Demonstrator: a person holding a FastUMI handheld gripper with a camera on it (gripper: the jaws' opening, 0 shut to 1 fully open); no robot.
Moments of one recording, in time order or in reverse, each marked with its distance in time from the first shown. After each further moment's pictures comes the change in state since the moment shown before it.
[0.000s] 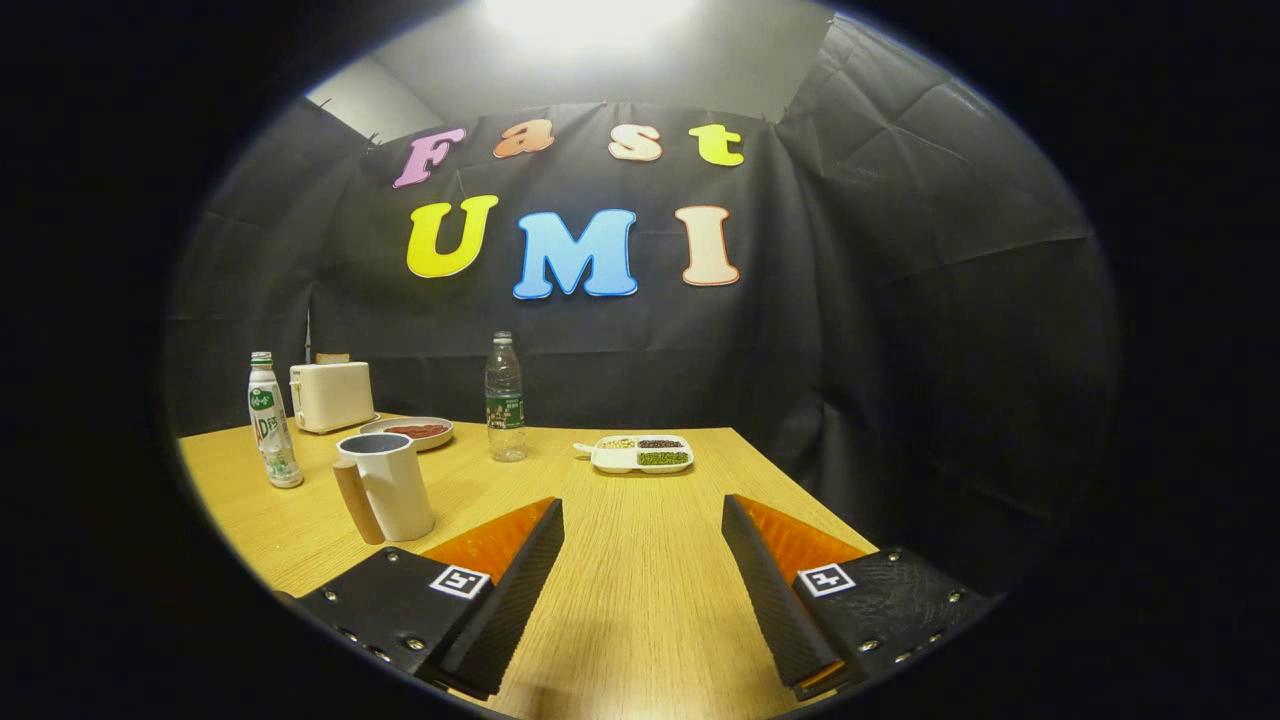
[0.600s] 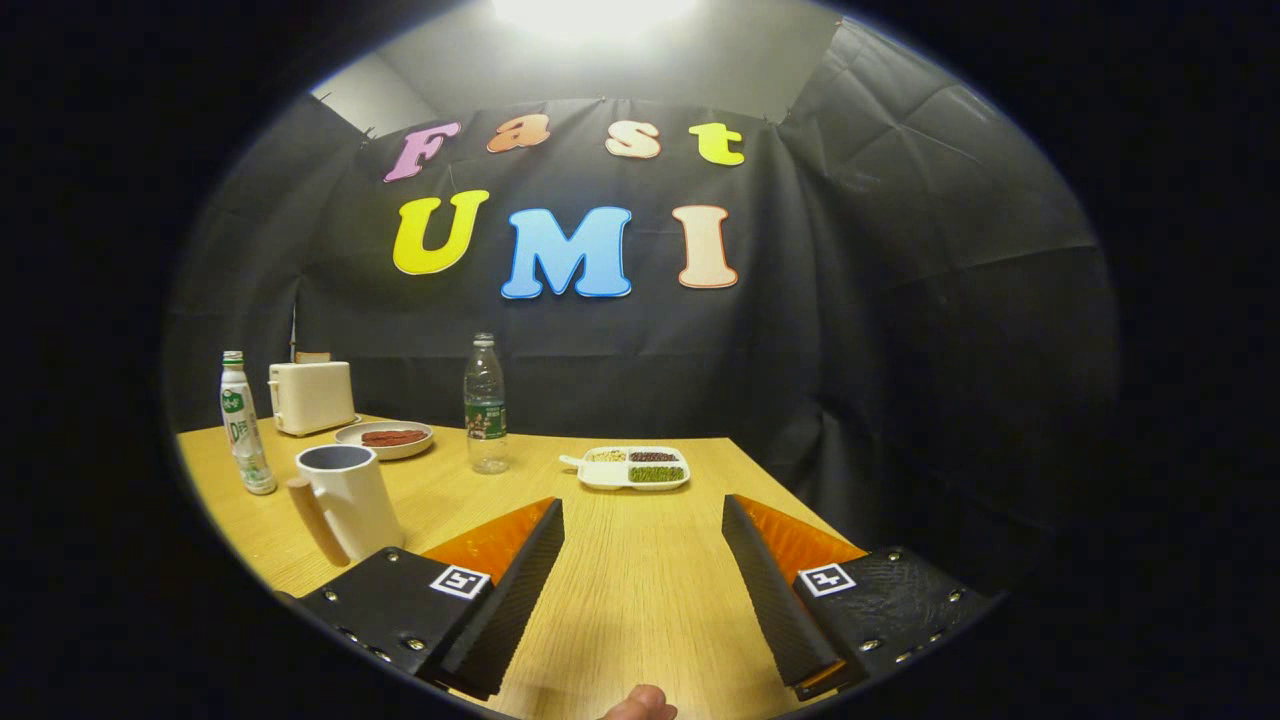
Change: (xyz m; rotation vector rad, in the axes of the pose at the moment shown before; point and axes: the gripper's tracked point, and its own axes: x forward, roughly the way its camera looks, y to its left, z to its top) arm 0.060 -0.004 0.020 -0.045 -0.024 -0.047
